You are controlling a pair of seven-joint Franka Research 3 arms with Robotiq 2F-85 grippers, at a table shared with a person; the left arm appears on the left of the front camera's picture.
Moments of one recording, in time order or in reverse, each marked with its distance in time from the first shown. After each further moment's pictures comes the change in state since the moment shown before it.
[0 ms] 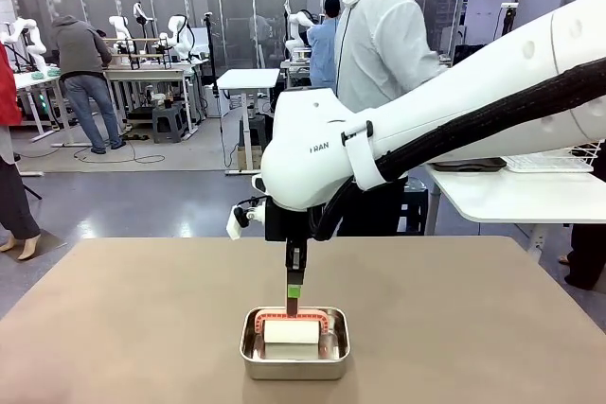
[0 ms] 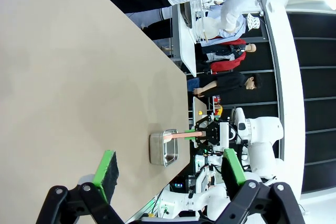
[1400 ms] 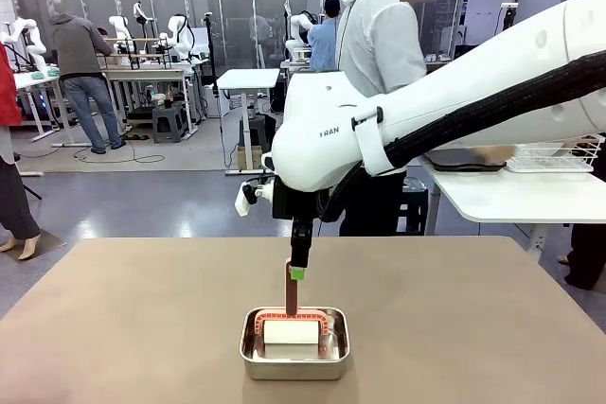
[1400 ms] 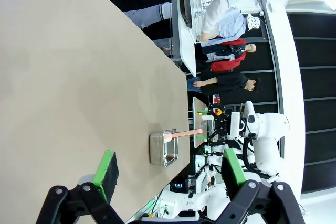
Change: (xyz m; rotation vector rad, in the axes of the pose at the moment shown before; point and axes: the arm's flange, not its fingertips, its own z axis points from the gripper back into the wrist) left arm 0.000 0.000 0.000 0.000 0.000 0.000; right arm -0.011 -0.020 0.037 -0.086 -0.038 -0.035
